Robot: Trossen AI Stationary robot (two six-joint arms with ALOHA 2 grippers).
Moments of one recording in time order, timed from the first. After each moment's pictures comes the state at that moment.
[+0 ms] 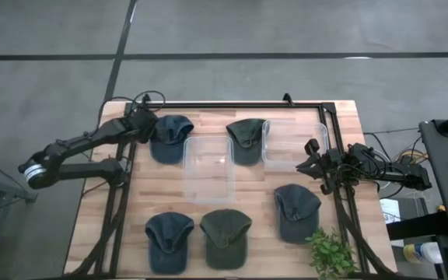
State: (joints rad) left arm 0.72 0.95 0.59 -0.76 -0.30 -0.78; right arm -0.10 0.00 0.03 0.18 -0.29 0.17
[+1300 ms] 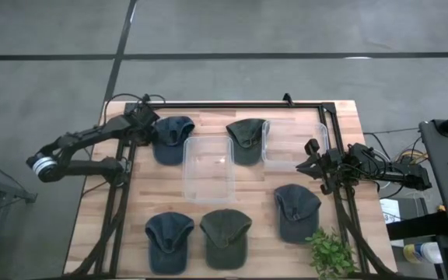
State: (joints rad) left arm 0.85 1.08 0.57 -0.72 -0.10 -0.75; right arm -0.10 0.00 0.03 0.18 -0.29 0.17
